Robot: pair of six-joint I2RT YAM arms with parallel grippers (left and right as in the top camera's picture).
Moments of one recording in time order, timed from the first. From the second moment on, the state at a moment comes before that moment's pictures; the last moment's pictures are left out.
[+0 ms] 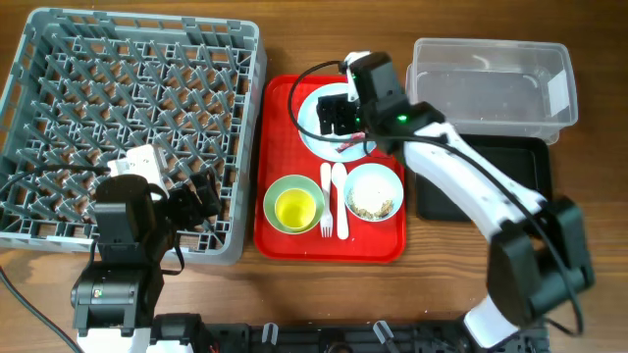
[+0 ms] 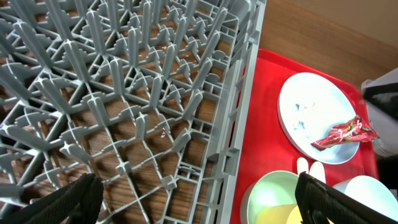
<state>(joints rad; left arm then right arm) -0.01 0.72 0.74 -0.72 0.05 -0.33 0.48 1.79 1.27 -0.35 -0.04 0.30</state>
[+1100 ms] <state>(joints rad) -0.01 0.72 0.74 -0.74 0.05 -0.33 0.18 1.54 1.29 -0.55 0.31 0.56</state>
